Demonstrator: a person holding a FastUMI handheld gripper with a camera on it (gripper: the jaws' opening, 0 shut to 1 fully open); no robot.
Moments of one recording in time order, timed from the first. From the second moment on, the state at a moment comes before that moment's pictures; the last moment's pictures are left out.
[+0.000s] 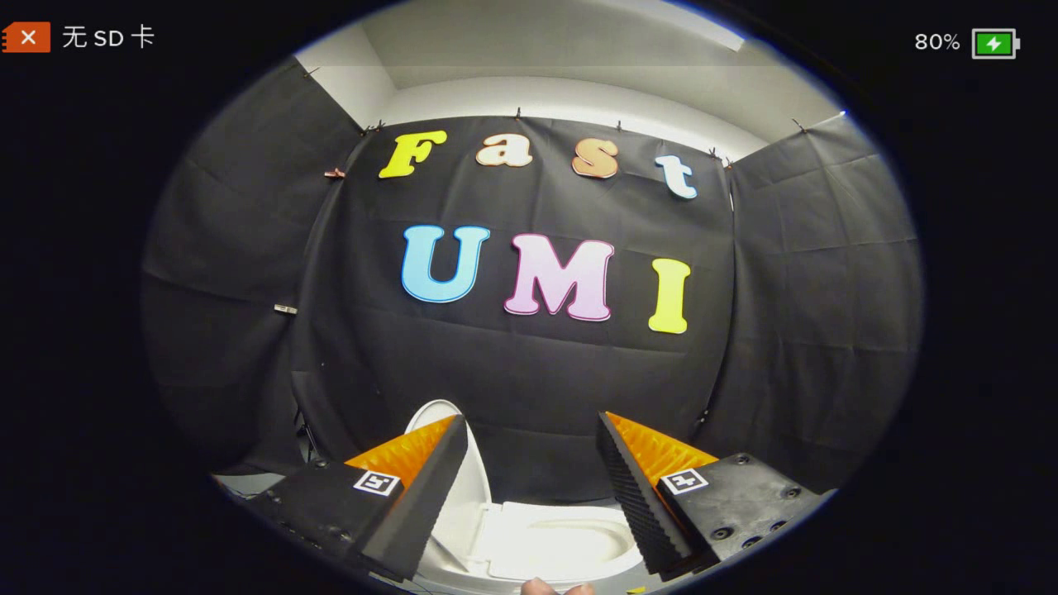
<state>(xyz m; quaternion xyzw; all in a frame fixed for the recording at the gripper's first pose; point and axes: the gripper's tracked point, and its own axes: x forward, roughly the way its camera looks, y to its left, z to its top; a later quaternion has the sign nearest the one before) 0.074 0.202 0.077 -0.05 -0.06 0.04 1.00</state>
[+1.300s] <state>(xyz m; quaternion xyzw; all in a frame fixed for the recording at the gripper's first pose) -0.025 0.068 0.093 -0.03 -0.06 -0.04 1.00</state>
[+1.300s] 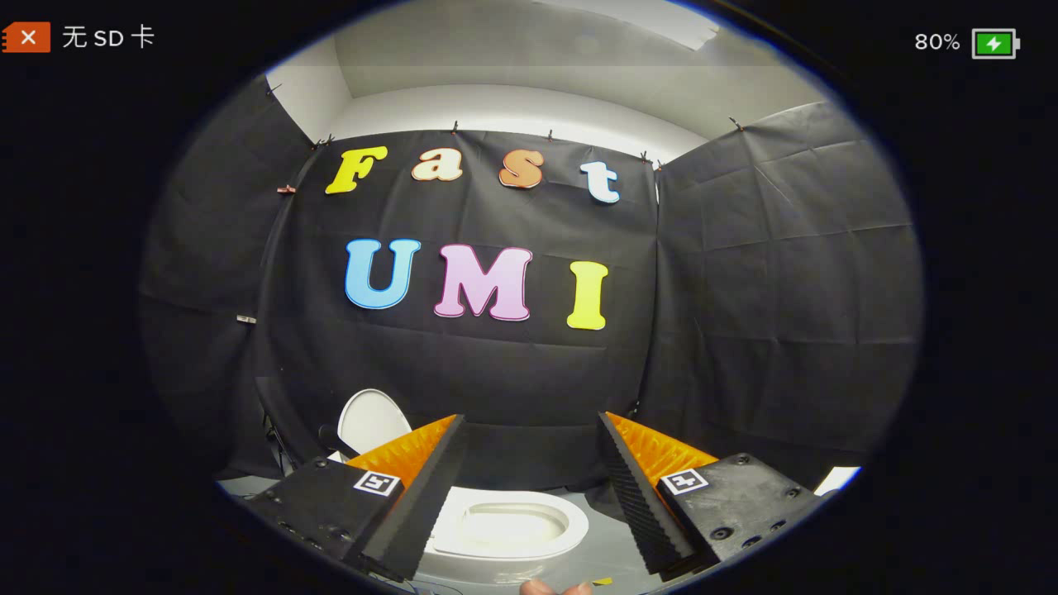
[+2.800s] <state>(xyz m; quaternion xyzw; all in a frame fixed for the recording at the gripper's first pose) -0.037 0.084 0.105 -0.03 -0.07 -0.03 1.00</state>
